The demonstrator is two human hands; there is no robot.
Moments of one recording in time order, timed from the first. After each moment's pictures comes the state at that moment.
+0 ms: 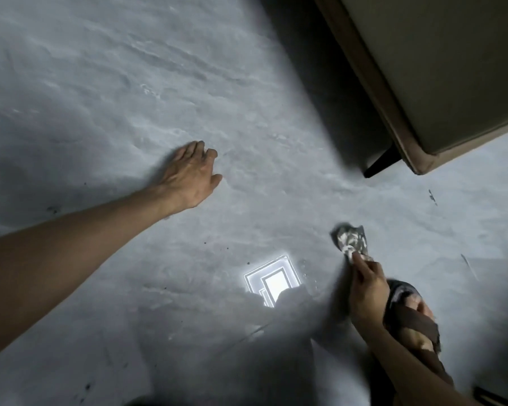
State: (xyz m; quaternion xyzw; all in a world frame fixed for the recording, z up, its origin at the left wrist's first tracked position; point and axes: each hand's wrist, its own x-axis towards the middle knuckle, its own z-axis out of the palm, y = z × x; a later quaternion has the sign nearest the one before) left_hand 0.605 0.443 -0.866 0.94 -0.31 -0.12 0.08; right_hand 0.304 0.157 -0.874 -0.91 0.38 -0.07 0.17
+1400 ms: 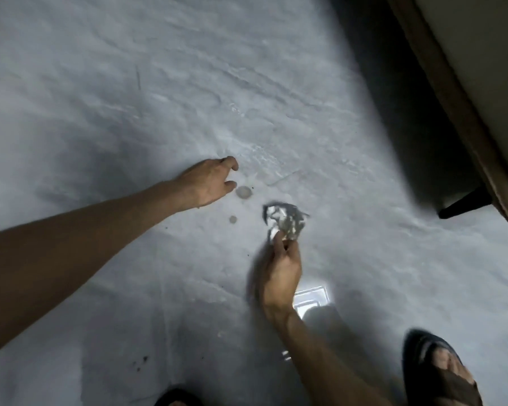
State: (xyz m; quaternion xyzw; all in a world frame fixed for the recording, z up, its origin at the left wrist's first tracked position) left_hand 0.614 0.547 -0.831 0.95 -0.17 -0.21 0.17; right_hand 0.430 0.398 -0.901 -0.90 0.24 0.03 0.35
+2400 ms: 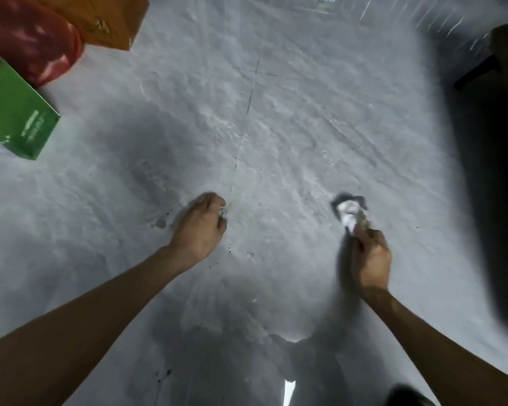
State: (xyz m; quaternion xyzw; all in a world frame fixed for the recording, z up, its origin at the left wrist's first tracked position) left_hand 0.536 0.673 -0.866 0.97 0.07 -0.02 0.25; right_hand 0.579 0.341 -0.882 -0.96 0.00 0.02 0.26
